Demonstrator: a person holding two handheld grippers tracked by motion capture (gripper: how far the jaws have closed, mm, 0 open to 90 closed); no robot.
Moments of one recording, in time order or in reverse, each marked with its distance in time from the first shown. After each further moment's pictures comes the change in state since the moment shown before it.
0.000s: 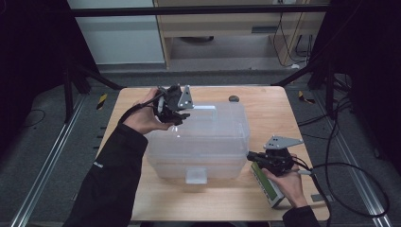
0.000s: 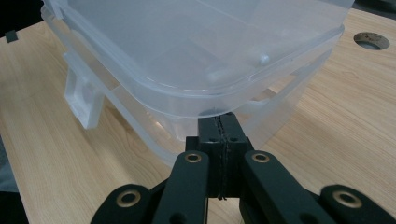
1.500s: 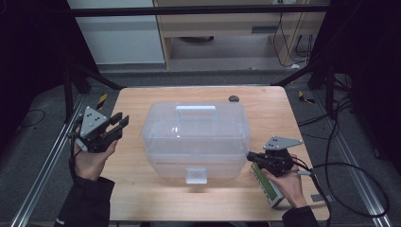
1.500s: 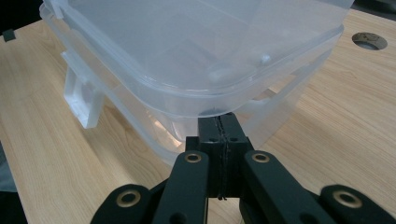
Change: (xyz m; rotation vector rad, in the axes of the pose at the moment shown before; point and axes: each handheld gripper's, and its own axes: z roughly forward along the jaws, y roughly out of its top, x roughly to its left) left arm -0.050 -0.169 -0.066 -0.342 0.397 -0.779; right arm 0.002 0.000 0.000 0.000 -0.008 -0.004
